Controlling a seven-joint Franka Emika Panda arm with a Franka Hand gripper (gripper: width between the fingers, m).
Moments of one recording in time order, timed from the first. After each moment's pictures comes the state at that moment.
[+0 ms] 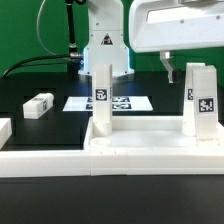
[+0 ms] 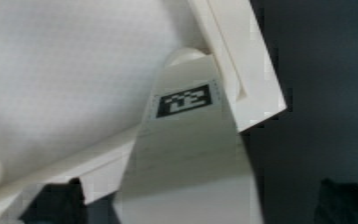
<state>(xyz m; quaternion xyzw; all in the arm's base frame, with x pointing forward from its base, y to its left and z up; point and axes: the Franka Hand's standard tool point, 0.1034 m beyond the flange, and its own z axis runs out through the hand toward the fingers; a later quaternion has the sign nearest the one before) 0.649 0.092 0.124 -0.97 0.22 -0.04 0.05</state>
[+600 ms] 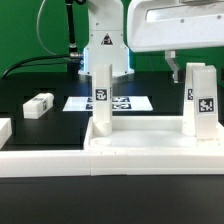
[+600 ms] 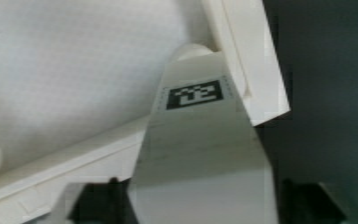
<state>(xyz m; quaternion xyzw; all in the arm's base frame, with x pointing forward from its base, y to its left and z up) 0.649 0.087 0.124 -0.97 0.23 -0.04 0.05</state>
